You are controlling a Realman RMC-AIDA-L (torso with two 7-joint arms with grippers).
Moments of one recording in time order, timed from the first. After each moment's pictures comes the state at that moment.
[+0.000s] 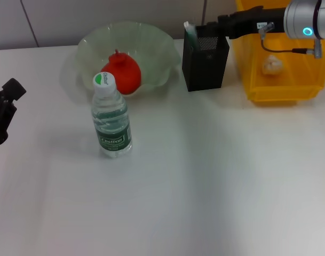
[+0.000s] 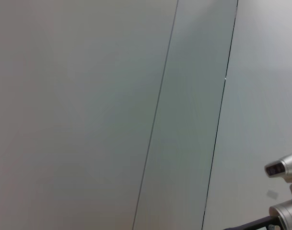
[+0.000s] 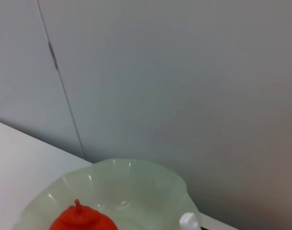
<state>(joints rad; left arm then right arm) -0.25 -2.07 0.81 0.51 1.28 1.63 -1.05 0.84 1.94 -0.84 -0.52 -2.00 -0.94 1.74</state>
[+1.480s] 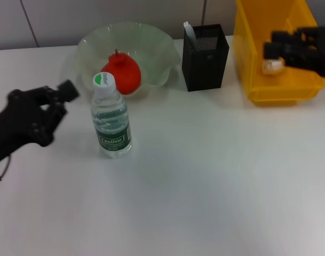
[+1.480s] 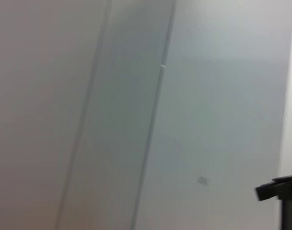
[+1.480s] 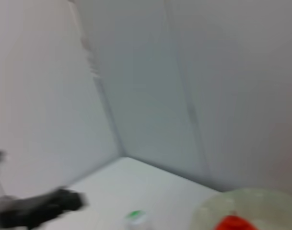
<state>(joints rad) -0.34 -2.06 0.96 0.51 1.30 1.66 -1.07 0.22 2.08 -0.83 -1.61 -1.71 -1.69 2.12</state>
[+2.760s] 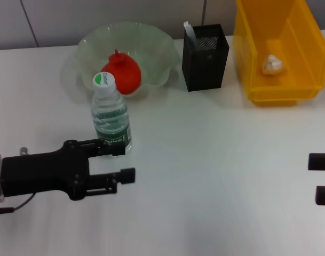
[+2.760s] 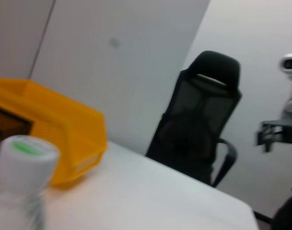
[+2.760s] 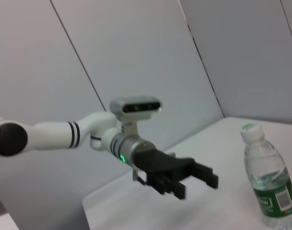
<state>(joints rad) -0.44 -2.04 1.01 0.64 1.71 1.72 -1.42 0.13 2.07 -0.61 -1.29 -1.75 -2.18 1.81</state>
